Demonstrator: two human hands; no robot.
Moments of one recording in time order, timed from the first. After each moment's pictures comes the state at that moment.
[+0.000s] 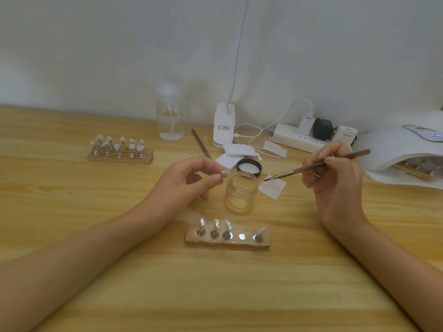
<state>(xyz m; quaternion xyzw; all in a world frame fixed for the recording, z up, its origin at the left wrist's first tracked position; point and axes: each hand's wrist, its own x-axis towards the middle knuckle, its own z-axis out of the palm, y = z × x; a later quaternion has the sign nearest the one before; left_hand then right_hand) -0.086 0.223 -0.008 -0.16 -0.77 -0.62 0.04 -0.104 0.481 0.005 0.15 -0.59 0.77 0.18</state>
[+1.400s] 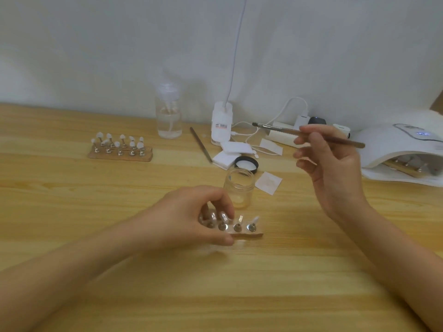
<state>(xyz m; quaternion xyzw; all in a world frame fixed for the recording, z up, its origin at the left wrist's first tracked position) -0.051 0.222 0.004 -0.25 -0.88 -0.39 -0.10 -0.093 0.474 0.033 0.17 -0.63 0.74 0.17</state>
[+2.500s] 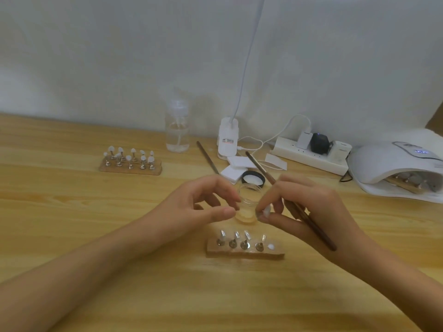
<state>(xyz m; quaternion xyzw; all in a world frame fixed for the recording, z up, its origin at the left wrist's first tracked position) -0.063 0.205 0.009 -0.27 -0.77 -0.57 -0.06 -0.048 0.446 0.043 0.38 -0.86 0.28 0.16</state>
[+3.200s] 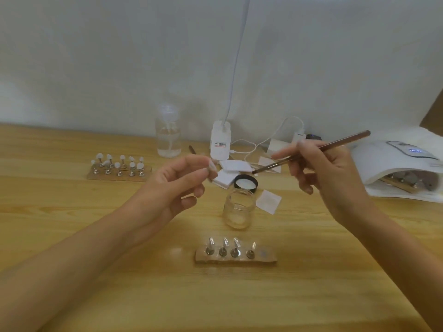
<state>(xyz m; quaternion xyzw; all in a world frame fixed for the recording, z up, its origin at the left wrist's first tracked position) -0.082 0.202 0.019 -0.17 -0.58 -0.79 -0.08 -0.092 0.467 0.062 0.20 -0.77 0.59 0.15</state>
